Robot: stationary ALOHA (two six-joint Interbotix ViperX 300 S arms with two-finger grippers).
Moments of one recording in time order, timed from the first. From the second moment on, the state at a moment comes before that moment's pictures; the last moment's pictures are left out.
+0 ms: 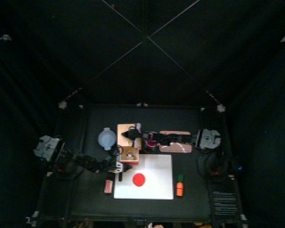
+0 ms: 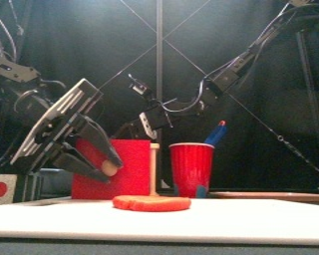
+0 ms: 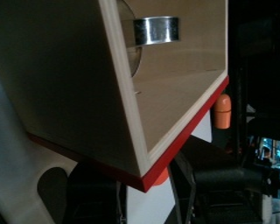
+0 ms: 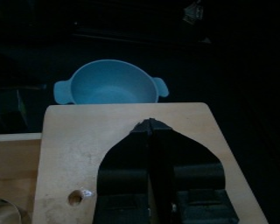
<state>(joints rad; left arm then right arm) -0.28 0.08 0.95 -0.71 -0.50 -0.82 -0.35 0.42 0.27 -0.32 -0.40 0.00</state>
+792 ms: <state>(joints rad) -0.17 -0.56 1.22 -0.35 -0.53 -0.57 -0.32 0.40 0.26 -0.31 -0.34 0.01</state>
